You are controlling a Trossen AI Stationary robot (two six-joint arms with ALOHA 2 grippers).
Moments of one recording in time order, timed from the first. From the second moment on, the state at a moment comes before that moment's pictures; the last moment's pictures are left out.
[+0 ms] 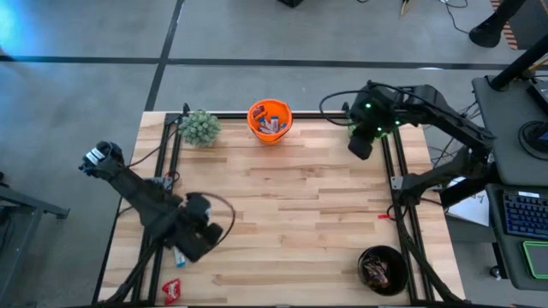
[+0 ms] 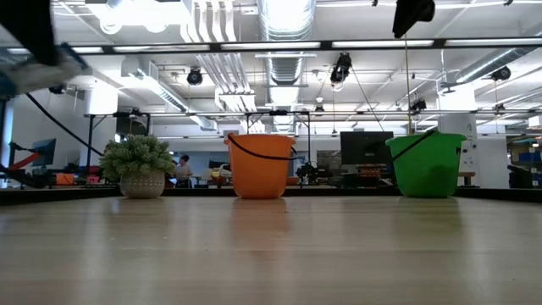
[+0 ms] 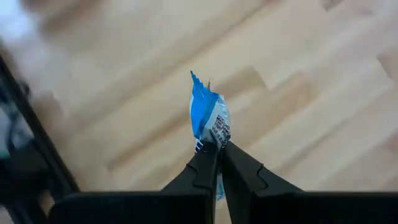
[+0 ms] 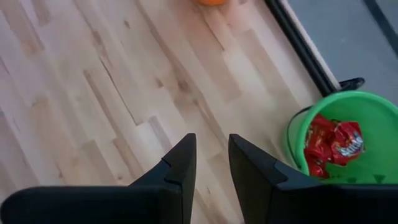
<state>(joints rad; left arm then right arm) -0.73 1.46 1.26 -1.41 -0.42 -1.73 -0.38 1.35 1.75 -1.51 0.01 0.12</state>
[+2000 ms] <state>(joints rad) 0.67 1.57 1.52 -0.61 0.17 0.23 -0.49 1.39 1.75 -1.39 0.29 0.08</state>
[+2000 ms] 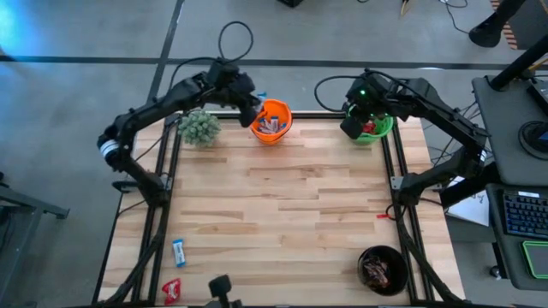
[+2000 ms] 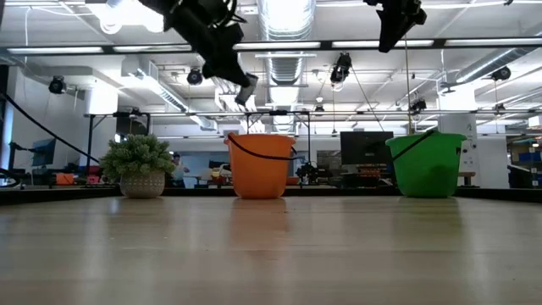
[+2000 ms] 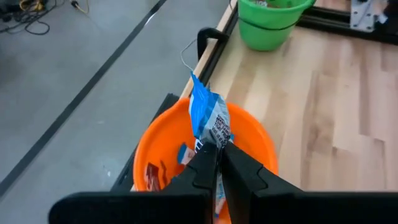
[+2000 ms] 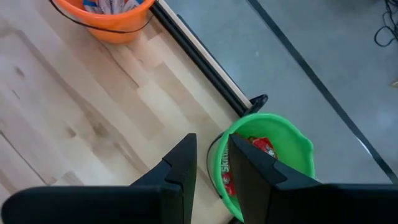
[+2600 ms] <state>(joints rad) 0.69 1.76 1.79 -0.72 0.17 0.28 -0.49 1.39 1.75 -1.36 0.29 0.13</state>
